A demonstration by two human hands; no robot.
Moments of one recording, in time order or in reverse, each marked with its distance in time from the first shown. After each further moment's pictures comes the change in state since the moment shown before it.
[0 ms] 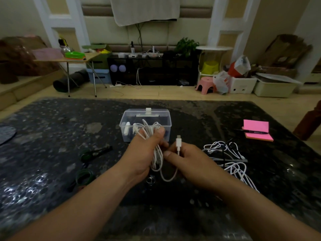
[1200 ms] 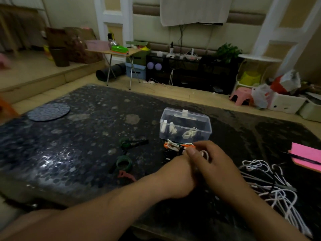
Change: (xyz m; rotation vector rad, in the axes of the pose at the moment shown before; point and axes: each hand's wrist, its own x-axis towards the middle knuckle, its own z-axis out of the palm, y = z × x) left_hand -0.031 -0.014 -0.041 1.198 -0.400 0.361; right_hand 0.023 -0.007 0.041 -0.207 0.145 -0.038
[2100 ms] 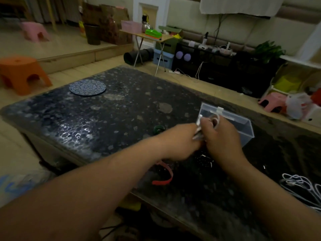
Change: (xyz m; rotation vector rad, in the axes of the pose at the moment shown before) left_hand -0.042 -0.059 -0.099 -0.100 0.066 -0.281; right_hand 0.067 -0.068 0.082 -0.019 0.120 -0.148
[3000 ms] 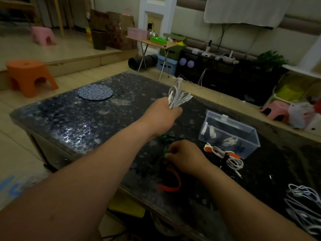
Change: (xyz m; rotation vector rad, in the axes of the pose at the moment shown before) left_hand -0.008 -0.033 -0.068 -0.360 0.437 -0.208; right_hand 0.004 -0.012 0.081 -0.357 -0.597 -0.019
